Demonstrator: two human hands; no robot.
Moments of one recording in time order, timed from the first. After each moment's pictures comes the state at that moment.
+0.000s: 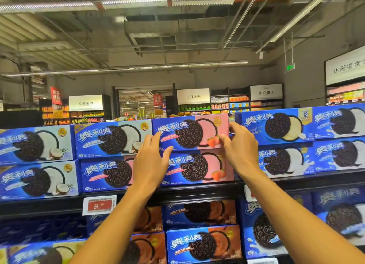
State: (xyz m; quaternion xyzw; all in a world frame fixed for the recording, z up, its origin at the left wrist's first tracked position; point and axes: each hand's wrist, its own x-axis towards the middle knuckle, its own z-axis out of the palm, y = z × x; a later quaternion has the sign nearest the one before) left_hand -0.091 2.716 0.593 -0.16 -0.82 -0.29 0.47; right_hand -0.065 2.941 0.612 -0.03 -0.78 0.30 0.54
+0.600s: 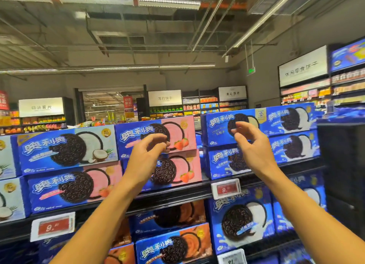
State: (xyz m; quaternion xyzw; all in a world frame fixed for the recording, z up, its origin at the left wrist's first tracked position) left_hand -0.059 2.772 0.618 -0.33 -0.67 -0.63 0.20; right_hand -0.005 3.041 0.597 0.04 -0.71 0.47 0.52
